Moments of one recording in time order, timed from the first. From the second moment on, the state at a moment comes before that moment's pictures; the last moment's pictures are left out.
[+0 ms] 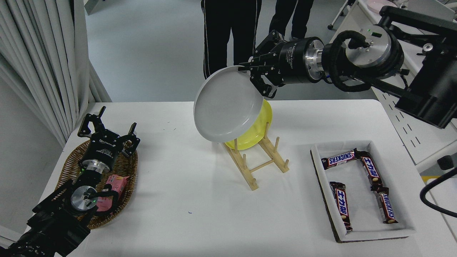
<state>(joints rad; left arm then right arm) -0.50 0.25 -1.08 -0.53 0.14 -0.57 -0.44 1.49 -0.46 0.19 1.29 0.85 -0.45 -0.38</state>
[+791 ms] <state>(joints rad) -0.50 0.25 -1.08 -0.53 0.14 -0.57 -0.44 1.28 -0.13 0.27 1.15 0.88 -0.77 -0.37</state>
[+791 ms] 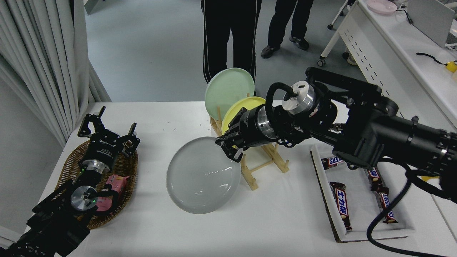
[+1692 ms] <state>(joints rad) -0.50 0.25 -1.08 -0.53 0.14 -0.57 -0.44 1.08 0.00 0.28 0.85 0.95 -0.79 -0.38</state>
